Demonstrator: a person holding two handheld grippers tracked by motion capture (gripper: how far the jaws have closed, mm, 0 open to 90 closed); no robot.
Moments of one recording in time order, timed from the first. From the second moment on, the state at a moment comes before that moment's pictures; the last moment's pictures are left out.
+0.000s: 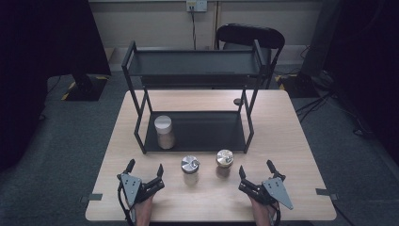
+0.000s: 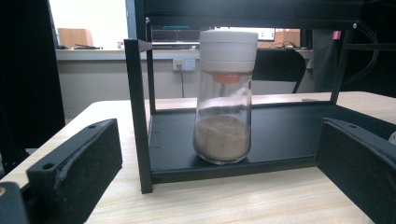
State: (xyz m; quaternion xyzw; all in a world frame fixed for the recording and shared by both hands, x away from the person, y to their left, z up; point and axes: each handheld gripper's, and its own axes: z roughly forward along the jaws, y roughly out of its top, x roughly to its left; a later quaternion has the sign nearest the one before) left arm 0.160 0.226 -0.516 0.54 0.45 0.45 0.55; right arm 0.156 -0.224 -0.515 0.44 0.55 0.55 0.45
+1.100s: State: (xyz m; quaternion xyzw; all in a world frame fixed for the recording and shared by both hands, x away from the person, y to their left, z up) left arm 0.160 0.224 -0.516 0.53 0.45 0.46 0.55; right arm 0.156 -0.228 -0.500 0.43 0.55 0.57 0.43
